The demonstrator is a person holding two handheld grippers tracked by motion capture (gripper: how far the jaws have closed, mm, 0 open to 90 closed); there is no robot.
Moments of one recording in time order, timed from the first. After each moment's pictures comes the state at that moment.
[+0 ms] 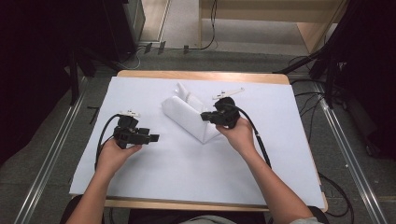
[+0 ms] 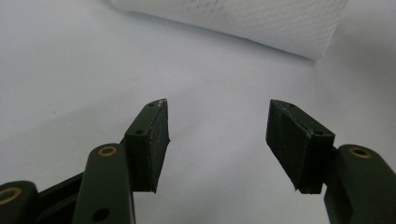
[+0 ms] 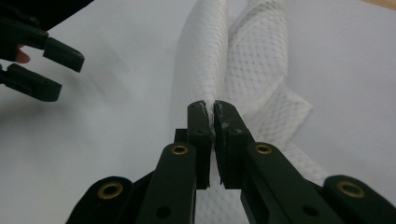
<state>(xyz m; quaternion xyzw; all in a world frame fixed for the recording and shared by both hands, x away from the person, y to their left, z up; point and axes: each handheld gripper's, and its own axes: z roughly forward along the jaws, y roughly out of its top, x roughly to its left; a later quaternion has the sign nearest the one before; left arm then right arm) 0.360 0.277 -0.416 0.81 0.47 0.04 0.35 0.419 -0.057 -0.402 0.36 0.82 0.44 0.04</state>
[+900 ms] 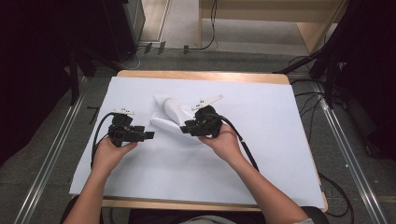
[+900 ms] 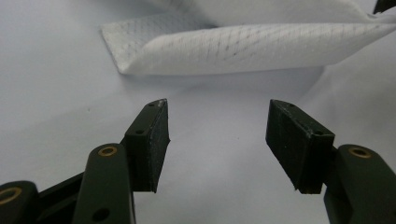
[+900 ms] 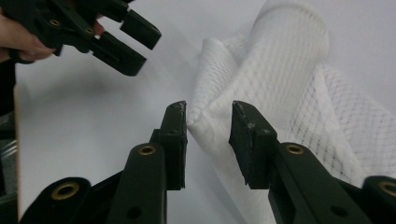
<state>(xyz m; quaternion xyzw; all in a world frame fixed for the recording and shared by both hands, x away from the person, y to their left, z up) 0.362 0.293 -0.411 0.80 0.48 0.05 0.36 0.388 -0.008 -0.395 0.29 0.85 0.44 0.01</state>
